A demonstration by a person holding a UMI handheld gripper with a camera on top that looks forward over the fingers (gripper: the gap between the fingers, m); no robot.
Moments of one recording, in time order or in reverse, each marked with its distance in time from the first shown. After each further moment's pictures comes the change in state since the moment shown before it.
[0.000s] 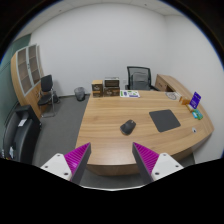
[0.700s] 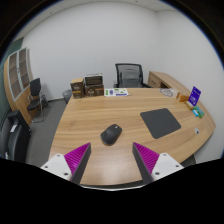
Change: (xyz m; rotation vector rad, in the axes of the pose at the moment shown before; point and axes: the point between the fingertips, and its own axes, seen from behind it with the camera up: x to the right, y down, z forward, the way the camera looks) arm 0.100 -0.005 0.143 0.026 0.060 0.045
